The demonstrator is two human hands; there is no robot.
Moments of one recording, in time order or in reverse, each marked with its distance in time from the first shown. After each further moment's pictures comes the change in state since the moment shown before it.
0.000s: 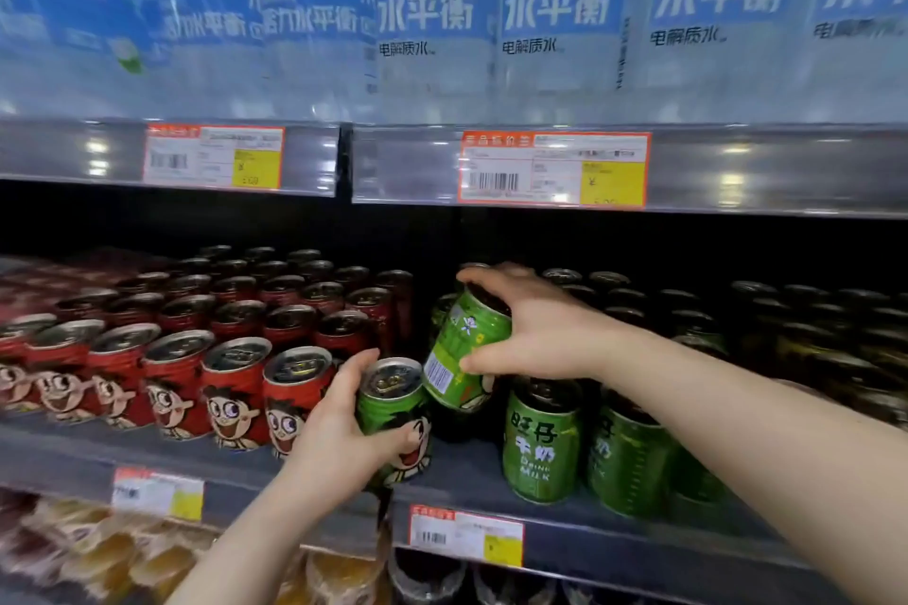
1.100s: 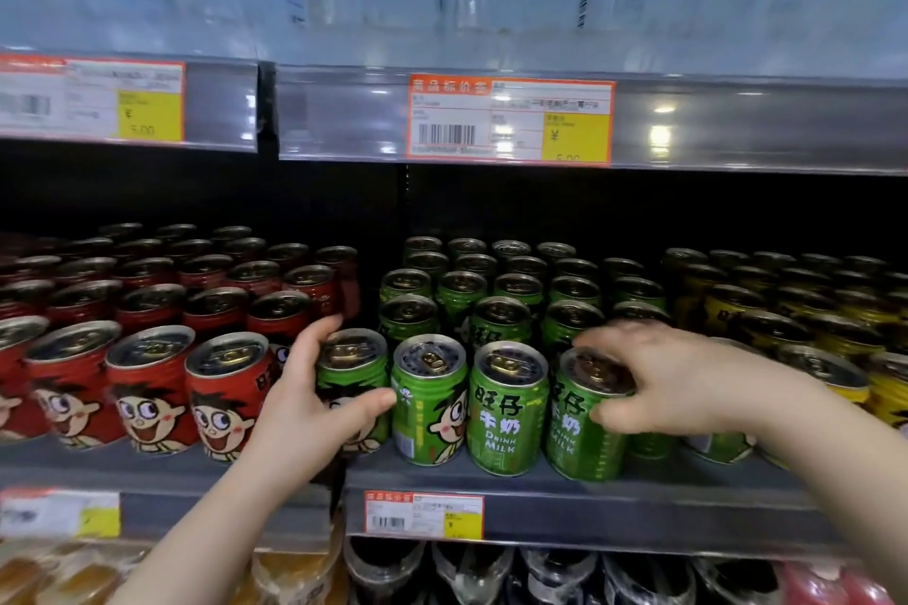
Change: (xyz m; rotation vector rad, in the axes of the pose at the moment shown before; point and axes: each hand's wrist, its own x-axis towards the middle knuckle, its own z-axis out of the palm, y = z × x) left_hand 0.007 0.010 0.012 -0.091 -0.002 0.121; right_hand -0.096 0.060 -0.017 -0.360 -0.216 0.330
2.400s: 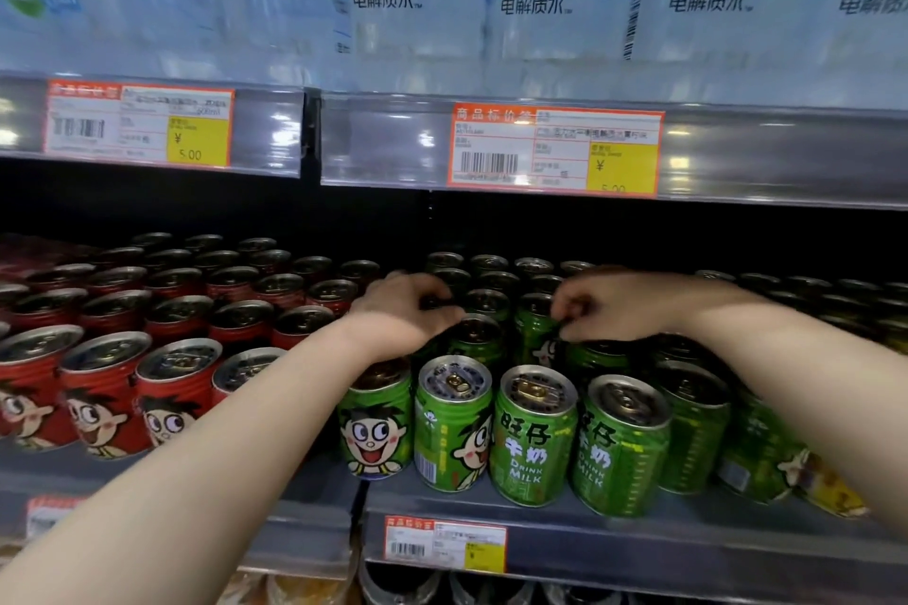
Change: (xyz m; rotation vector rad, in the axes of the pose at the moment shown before) left_hand 0.107 0.042 0.016 0.550 -0.237 0.014; right_hand 0.097 0.007 -0.031 0.088 -0.014 -0.052
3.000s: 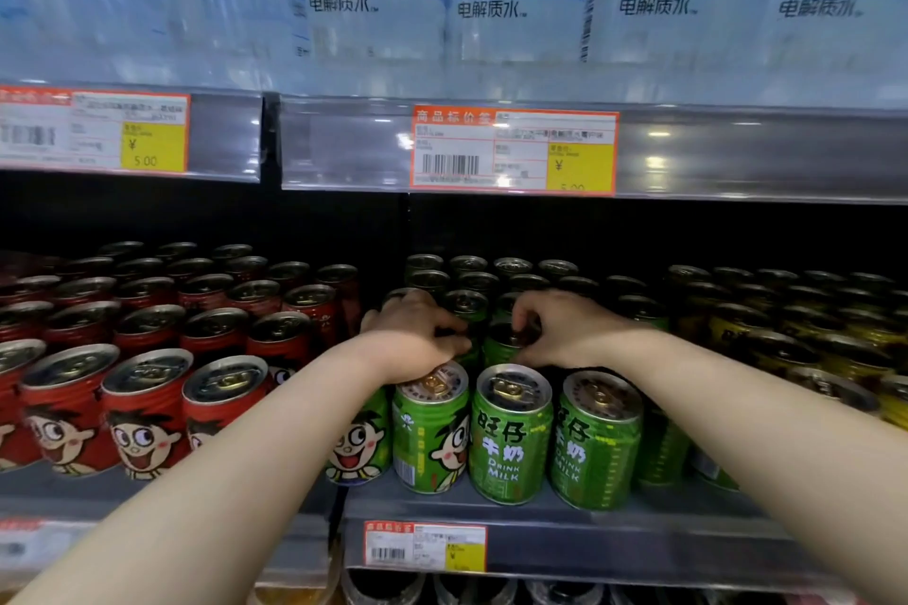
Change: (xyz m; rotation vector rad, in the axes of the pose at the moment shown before) left_hand 0.002 0.019 0.025 0.197 -0.144 0.097; right_hand 0.003 -0.014 0.036 0.171 0.141 0.088
